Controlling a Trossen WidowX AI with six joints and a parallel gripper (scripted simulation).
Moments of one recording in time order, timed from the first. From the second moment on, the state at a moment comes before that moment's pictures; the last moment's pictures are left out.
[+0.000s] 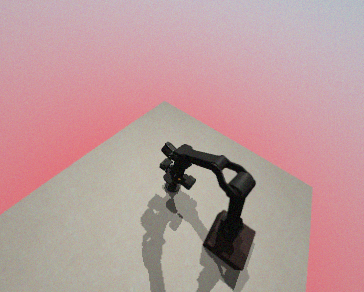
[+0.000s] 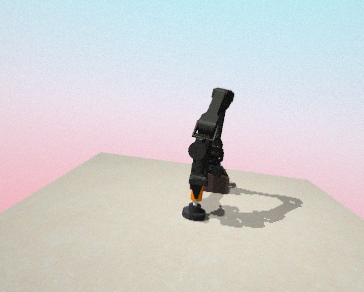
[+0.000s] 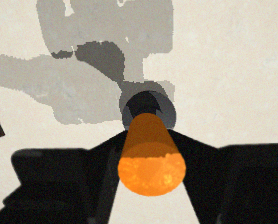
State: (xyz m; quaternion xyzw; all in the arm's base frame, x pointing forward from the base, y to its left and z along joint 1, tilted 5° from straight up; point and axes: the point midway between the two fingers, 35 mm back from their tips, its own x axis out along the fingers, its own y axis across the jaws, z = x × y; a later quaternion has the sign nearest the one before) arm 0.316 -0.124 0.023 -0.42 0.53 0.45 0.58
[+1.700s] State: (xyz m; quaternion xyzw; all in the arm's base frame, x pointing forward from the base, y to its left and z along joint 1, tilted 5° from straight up) arm 0.317 -0.125 0.024 -0.52 0.44 0.54 0.49
